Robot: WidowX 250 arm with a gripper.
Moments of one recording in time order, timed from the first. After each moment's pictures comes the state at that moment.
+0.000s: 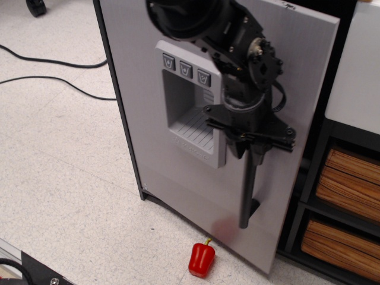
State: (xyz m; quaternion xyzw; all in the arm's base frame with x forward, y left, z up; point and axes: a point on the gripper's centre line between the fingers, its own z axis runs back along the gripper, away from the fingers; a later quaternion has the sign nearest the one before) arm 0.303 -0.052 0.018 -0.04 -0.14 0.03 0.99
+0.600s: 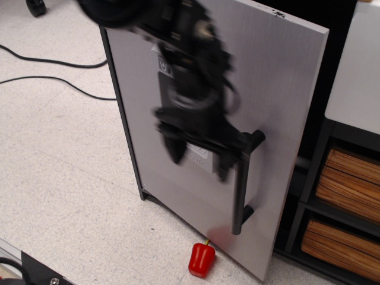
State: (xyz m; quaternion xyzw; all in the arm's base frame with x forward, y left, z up) arm 0.253 -0.044 0.032 -0.01 -0.07 -0.01 1.00
